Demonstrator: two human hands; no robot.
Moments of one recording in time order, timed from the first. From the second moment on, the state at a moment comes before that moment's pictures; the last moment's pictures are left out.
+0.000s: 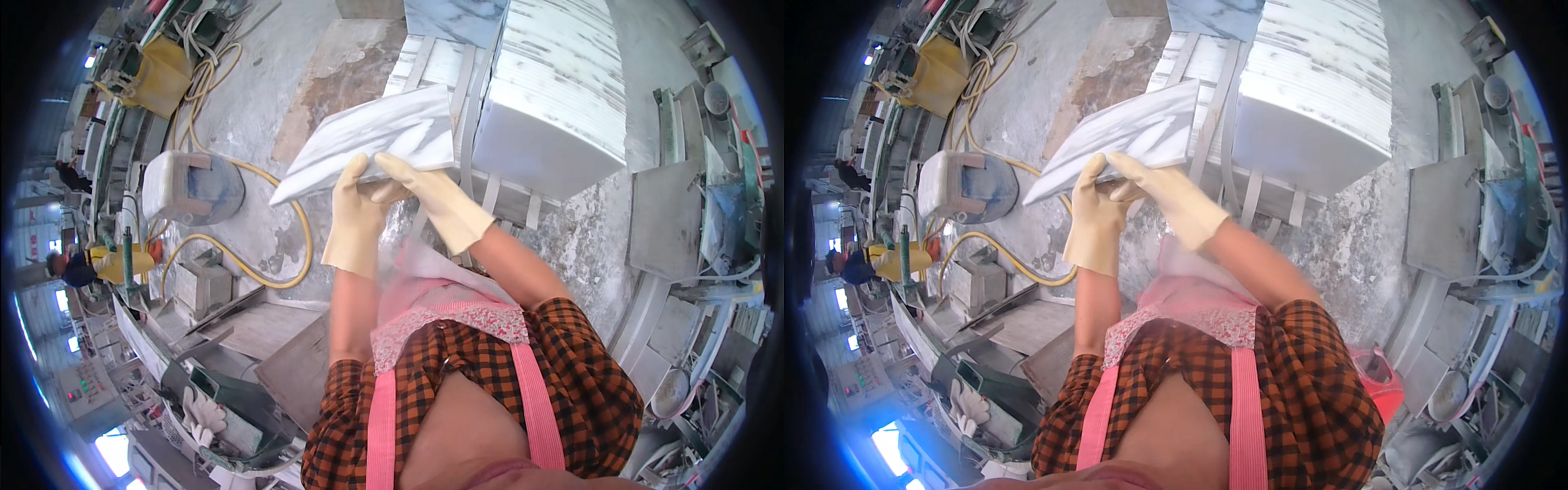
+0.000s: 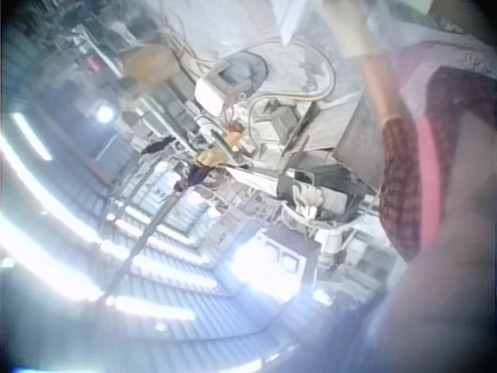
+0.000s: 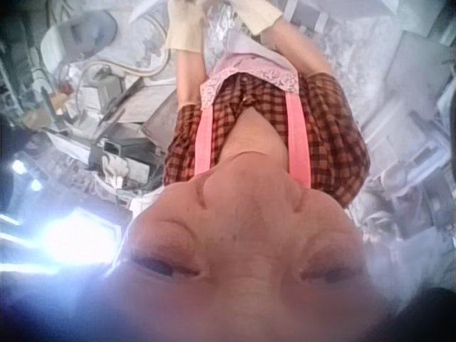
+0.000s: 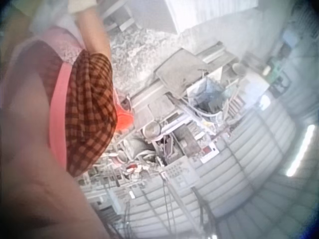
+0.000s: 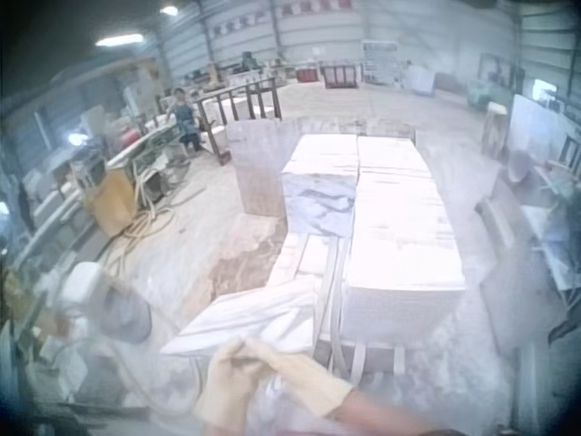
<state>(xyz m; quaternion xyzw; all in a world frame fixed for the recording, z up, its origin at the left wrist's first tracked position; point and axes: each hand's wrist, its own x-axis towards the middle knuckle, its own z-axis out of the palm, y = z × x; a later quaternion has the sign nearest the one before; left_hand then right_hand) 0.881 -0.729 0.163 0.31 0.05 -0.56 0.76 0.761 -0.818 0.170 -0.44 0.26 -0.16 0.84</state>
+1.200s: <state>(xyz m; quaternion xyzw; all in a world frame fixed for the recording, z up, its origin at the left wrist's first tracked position) 0.983 -1.161 0.024 0.40 0.14 -0.61 0.67 0.694 -1.177 0.118 -0.88 0.45 -0.18 -0.02</state>
